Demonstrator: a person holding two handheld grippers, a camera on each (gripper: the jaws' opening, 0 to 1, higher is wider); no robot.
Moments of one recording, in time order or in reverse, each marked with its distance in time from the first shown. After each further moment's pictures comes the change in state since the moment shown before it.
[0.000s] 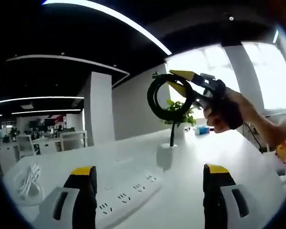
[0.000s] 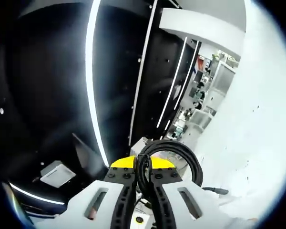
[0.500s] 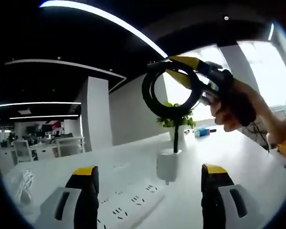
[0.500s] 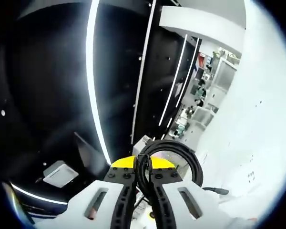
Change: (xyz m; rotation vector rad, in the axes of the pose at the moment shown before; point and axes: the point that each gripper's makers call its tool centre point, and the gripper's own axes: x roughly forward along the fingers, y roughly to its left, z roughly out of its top) left arm 0.039 -0.004 0.000 0.033 -0.034 -0.026; right arm 0.005 0.008 -0.013 0.018 0.018 0.012
